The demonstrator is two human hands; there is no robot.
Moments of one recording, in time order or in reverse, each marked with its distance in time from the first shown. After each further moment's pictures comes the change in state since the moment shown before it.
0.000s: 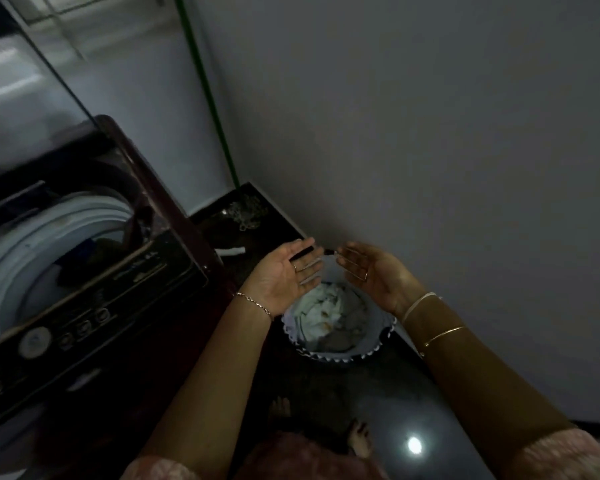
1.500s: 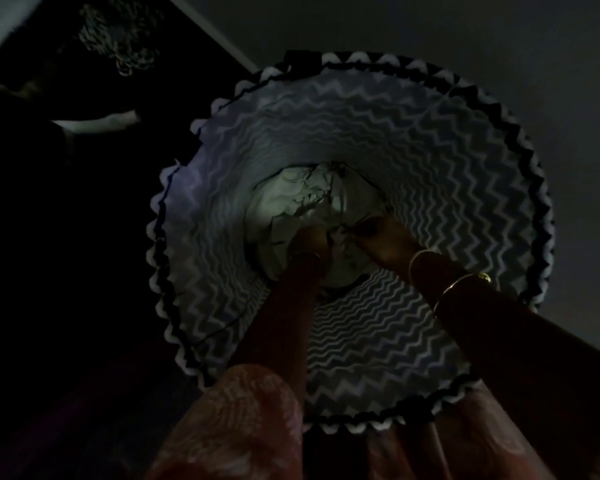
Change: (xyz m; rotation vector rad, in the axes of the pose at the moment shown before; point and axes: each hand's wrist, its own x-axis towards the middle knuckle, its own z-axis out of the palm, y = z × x) left_hand 0.476 -0.338 -0.221 1.504 0.165 -0.193; right_hand 0.393 0.263 -0.234 -1.161 0.192 0.165
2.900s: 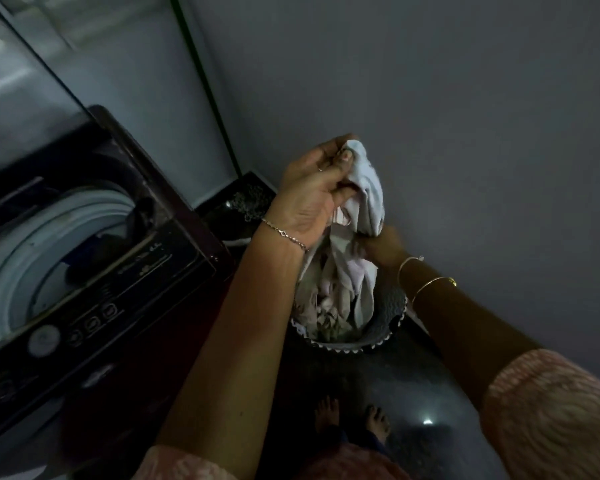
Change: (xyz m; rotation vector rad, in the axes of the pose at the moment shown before) left_hand -0.560 0.204 -0.372 -1.364 0.092 0.709; right_hand -0.389 -0.220 -0.166 0.356 0.305 -0.359
